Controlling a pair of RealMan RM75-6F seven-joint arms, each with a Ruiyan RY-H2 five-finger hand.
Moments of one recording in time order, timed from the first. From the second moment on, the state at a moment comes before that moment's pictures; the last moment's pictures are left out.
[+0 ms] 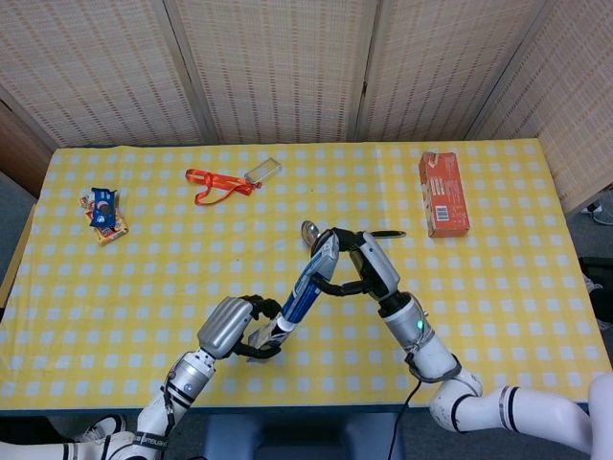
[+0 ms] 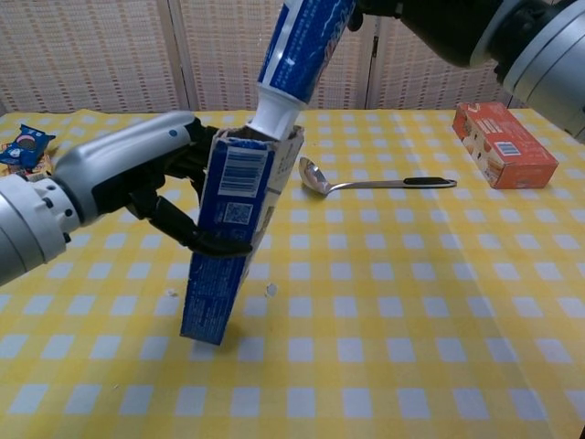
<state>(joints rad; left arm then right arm) -0.57 -1.58 -0.15 -1.83 1.35 1.11 0.11 0.71 -1.54 0.28 -1.61 -1.52 1.25 1.07</state>
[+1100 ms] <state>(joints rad) -0.57 -1.55 -0.16 -1.84 1.38 1.15 0.04 0.75 -1.54 0.25 -1.60 -1.49 1.14 0.98</state>
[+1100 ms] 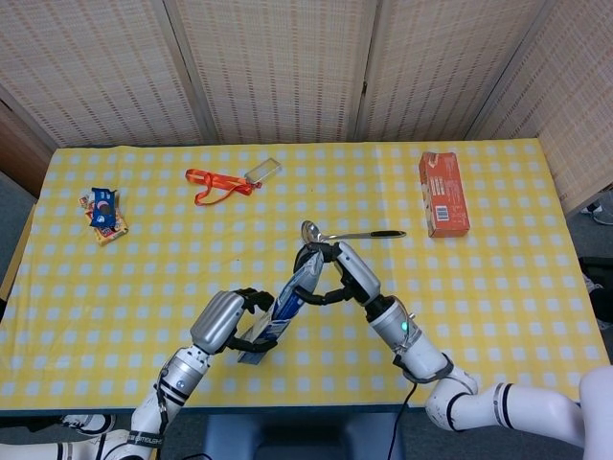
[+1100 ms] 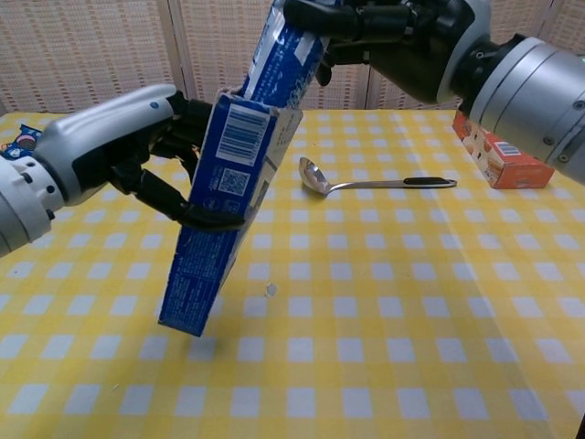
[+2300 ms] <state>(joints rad) -0.58 -1.51 -0.13 -1.84 1.50 1.16 -0.19 0.84 -1.42 0.14 -1.56 -1.71 1.14 1.59</state>
